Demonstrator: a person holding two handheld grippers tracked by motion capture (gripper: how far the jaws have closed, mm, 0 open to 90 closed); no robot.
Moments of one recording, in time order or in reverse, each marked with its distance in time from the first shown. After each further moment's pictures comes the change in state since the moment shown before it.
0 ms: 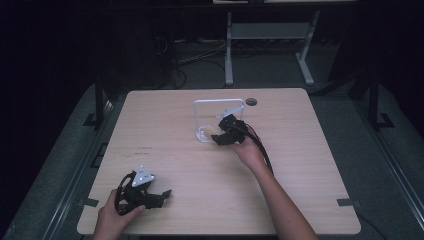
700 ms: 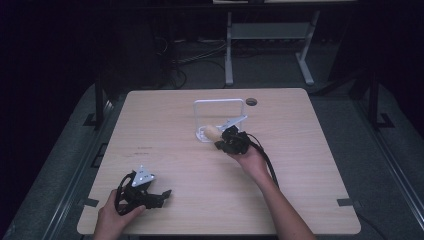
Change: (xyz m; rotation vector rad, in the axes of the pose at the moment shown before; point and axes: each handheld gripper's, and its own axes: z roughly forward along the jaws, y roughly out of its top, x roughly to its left) left arm 0.000 0.000 0.000 0.000 0.000 0.000; right arm 0.014 -0.027 -0.004 0.008 0.134 0.008
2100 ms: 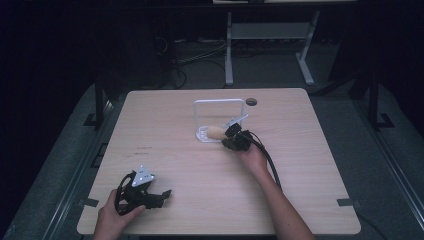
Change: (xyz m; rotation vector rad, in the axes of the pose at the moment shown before) left arm 0.000 0.000 0.000 -0.002 -0.001 -0.002; right arm -0.033 -0.012 0.027 0.064 -0.100 0.055
